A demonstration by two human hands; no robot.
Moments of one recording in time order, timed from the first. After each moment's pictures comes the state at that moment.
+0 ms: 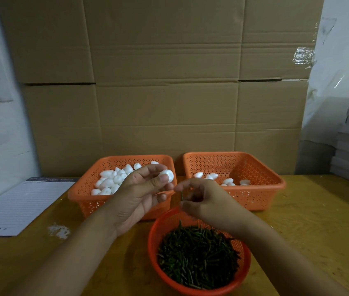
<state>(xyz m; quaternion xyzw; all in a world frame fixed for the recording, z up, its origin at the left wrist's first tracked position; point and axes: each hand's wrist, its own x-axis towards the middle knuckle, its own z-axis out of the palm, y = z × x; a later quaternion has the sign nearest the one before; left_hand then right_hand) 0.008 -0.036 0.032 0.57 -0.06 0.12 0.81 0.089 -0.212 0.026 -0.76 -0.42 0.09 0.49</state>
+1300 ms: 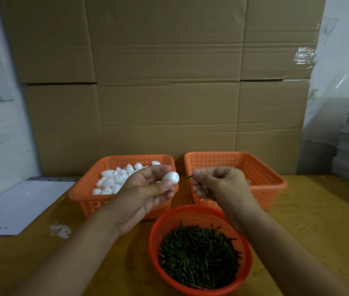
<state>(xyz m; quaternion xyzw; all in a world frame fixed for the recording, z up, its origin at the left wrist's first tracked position) 0.010 -0.031 0.027 0.59 -0.05 0.12 0.80 0.093 -0.214 0.035 -0.60 -0.26 0.09 0.75</state>
